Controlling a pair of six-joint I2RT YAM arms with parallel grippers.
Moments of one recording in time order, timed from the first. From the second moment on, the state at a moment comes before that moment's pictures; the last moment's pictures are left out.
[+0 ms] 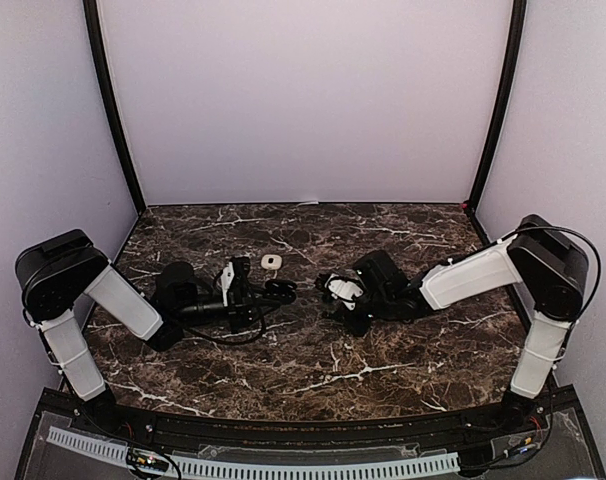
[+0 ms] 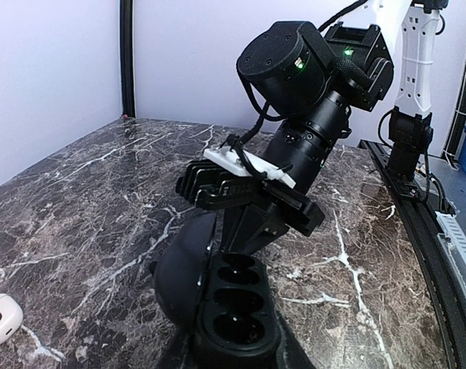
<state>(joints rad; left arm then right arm) -0.66 1.76 0.47 1.18 0.64 0.02 0.84 1.82 0.90 0.07 -0.10 -0.22</state>
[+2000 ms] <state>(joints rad) -0.63 1.73 0.45 1.16 0.46 -0.05 0.91 1.85 0.97 -0.04 -0.11 -0.49</state>
